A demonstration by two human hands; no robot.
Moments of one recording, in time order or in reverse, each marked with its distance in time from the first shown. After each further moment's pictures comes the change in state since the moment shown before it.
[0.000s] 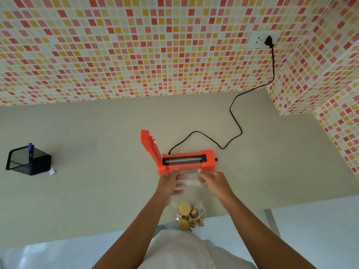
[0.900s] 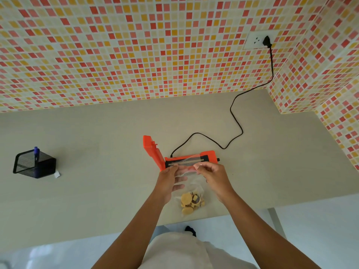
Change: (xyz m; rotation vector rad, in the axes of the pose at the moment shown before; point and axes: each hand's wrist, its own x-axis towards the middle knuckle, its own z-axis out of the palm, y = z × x) left_hand -0.015 0.021 -0.005 -0.062 -0.006 0.046; right_hand -0.014 -0.029 0.001 0.317 -0.030 -0.242
